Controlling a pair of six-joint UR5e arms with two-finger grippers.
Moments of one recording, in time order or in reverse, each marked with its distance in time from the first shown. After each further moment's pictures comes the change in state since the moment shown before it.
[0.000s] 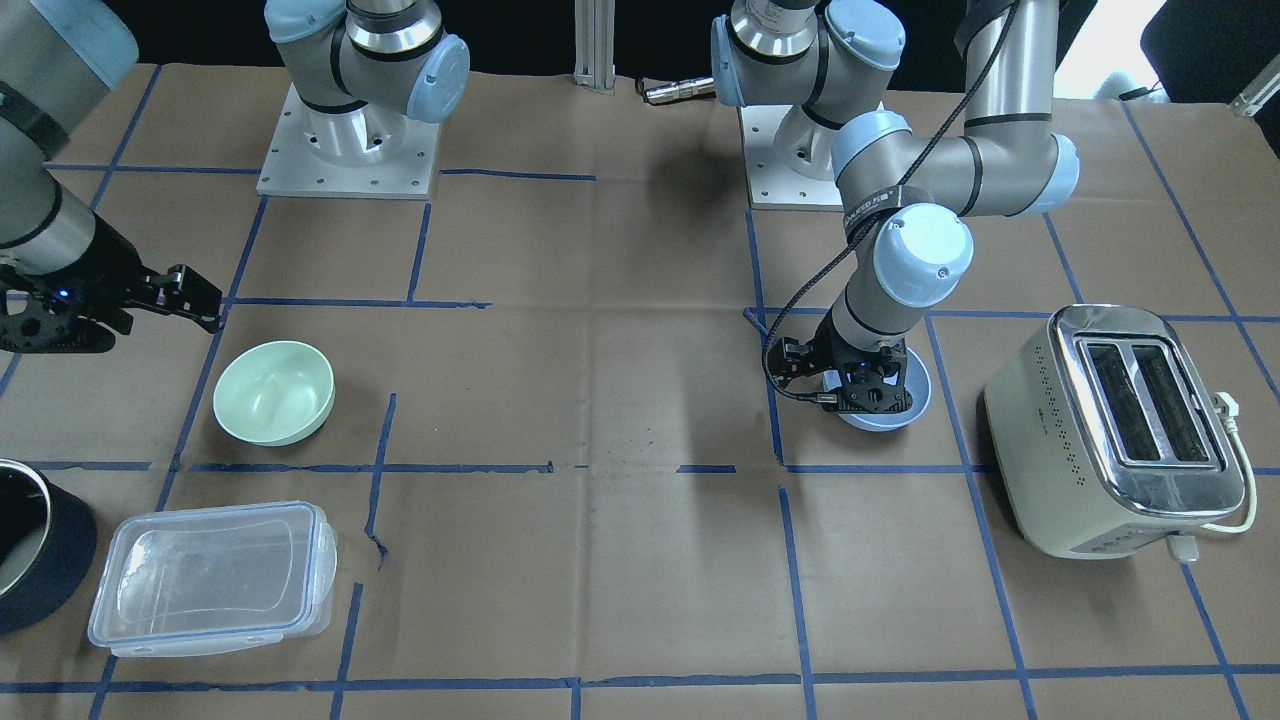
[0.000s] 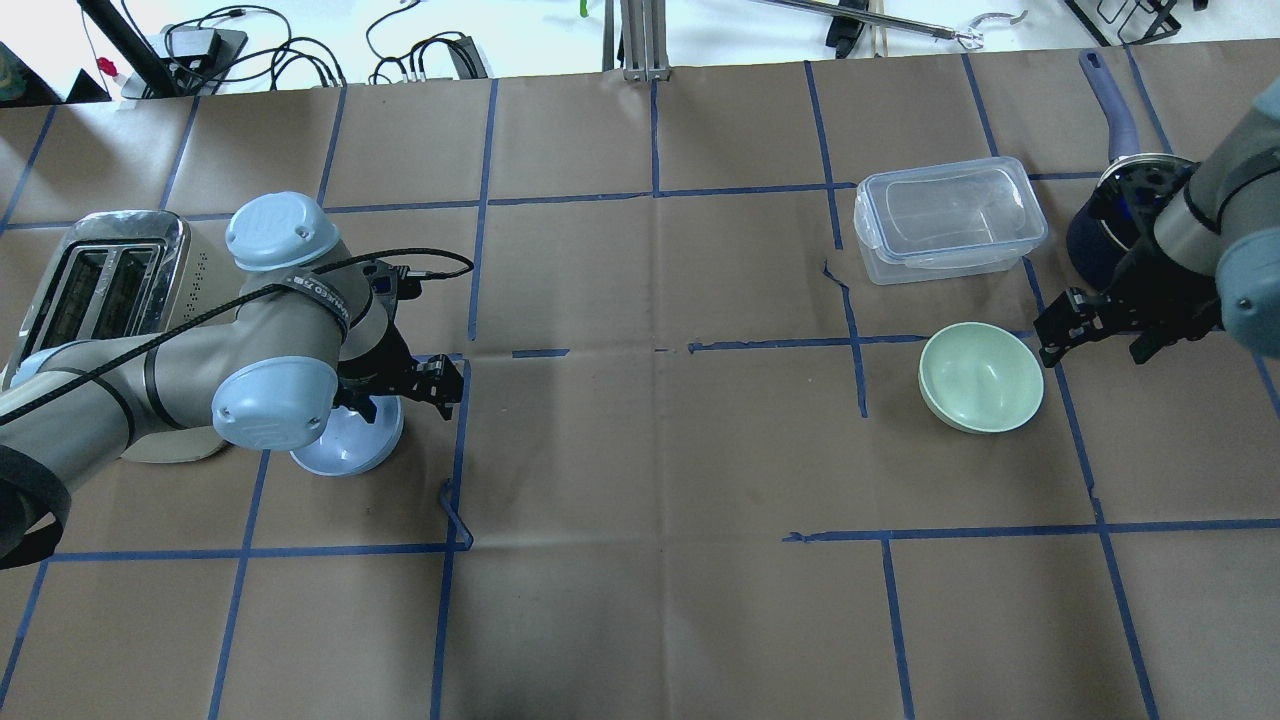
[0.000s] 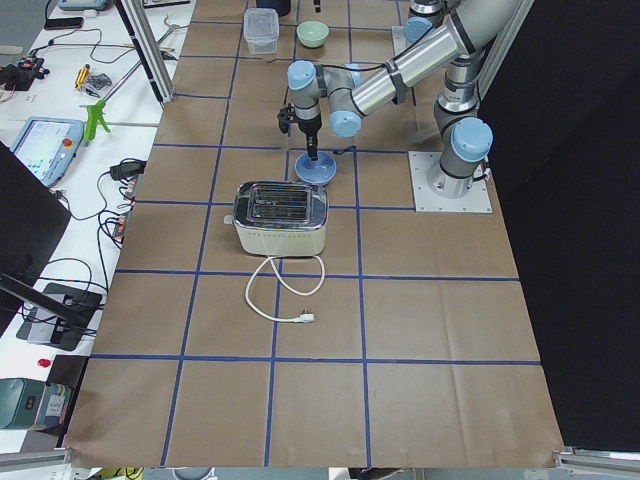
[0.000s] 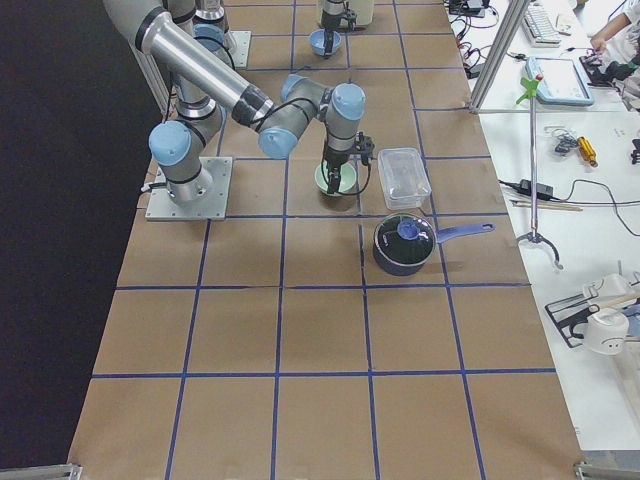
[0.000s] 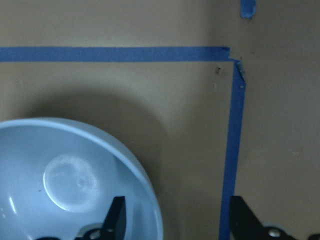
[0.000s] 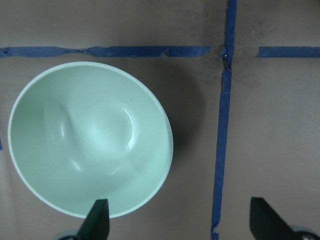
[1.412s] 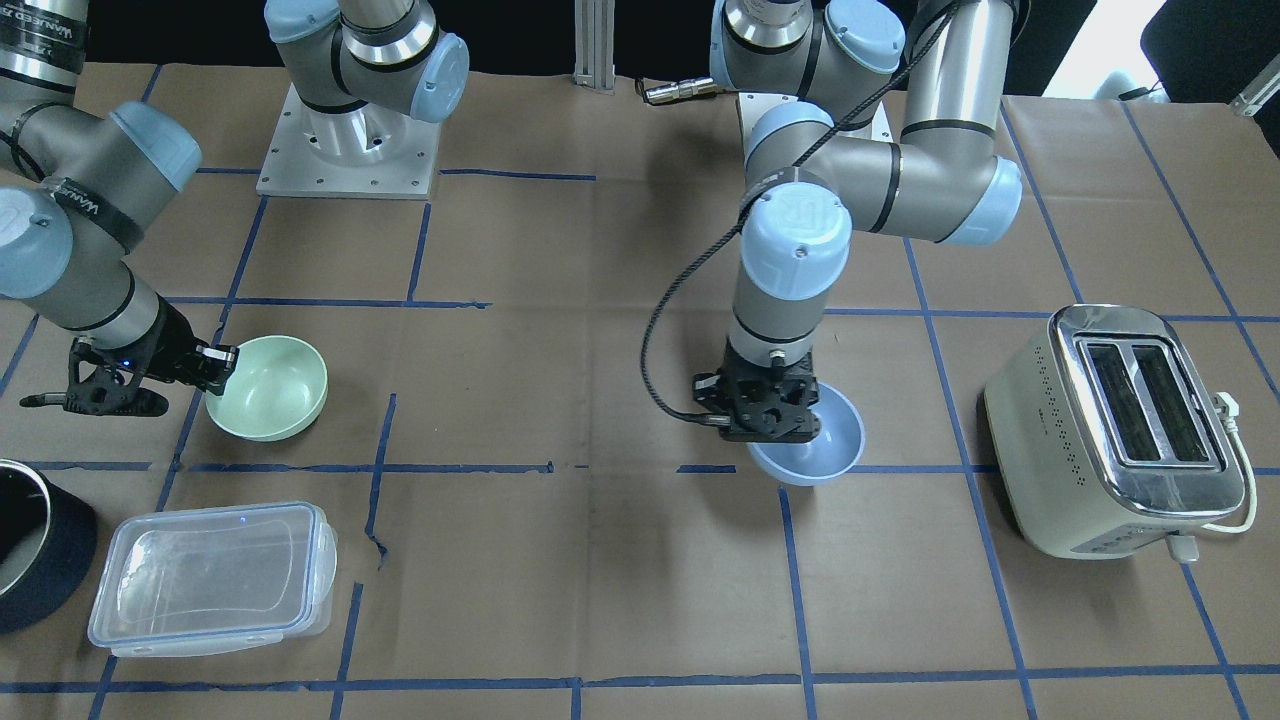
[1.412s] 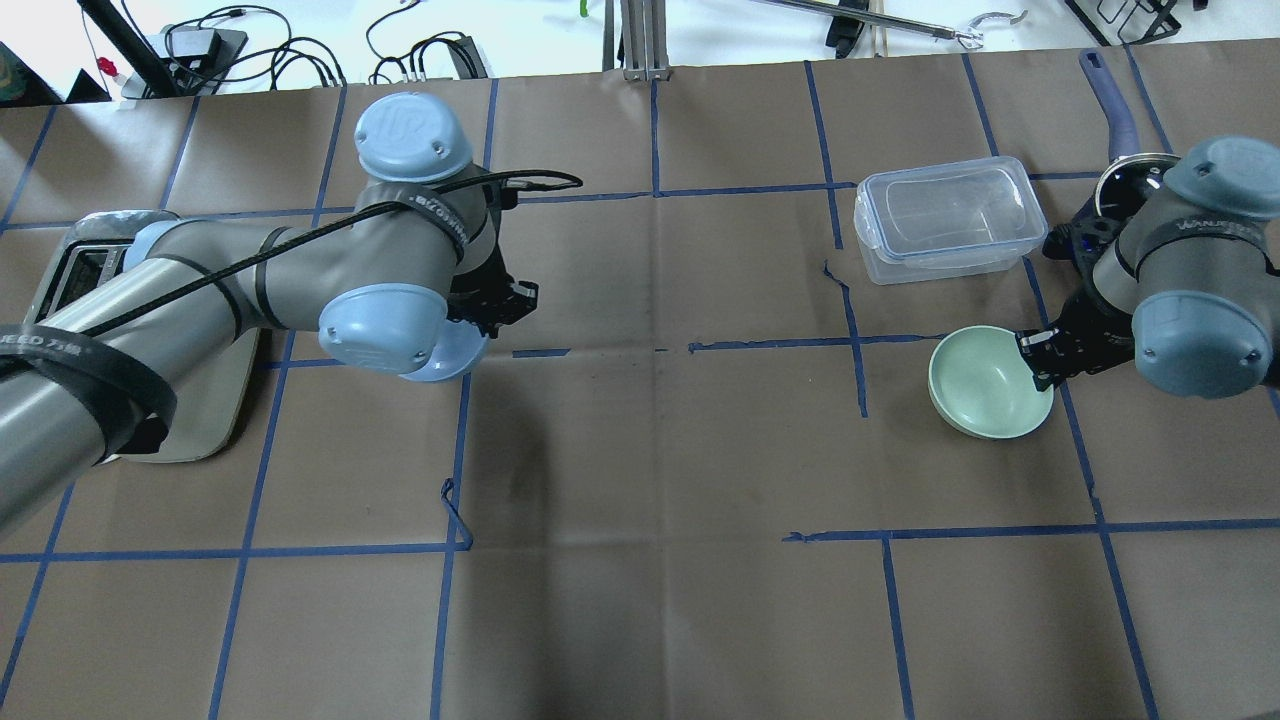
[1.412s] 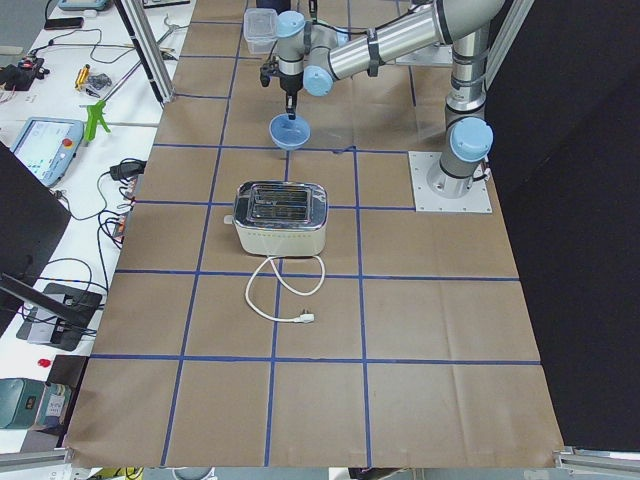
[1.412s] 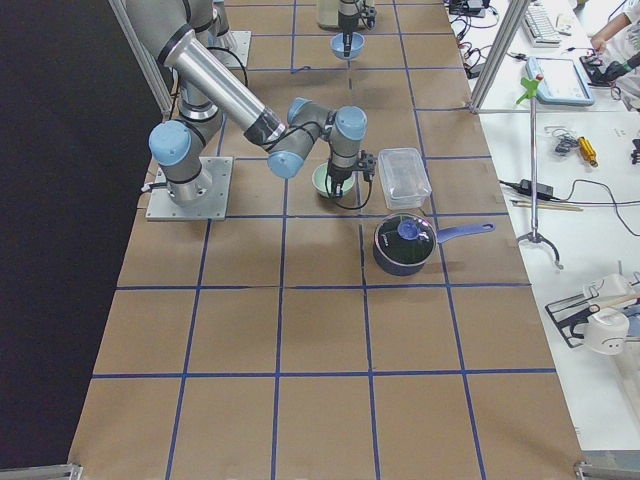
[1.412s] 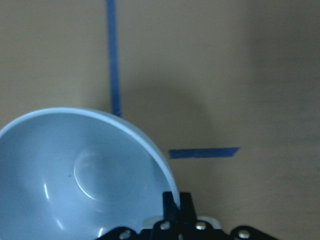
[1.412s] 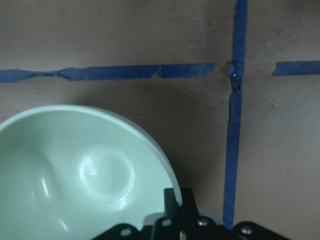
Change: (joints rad) left arm -0.310 -0.119 0.330 -0.030 0.054 -0.238; right arm 0.009 0.085 -0.007 -0.096 -0.005 0.027
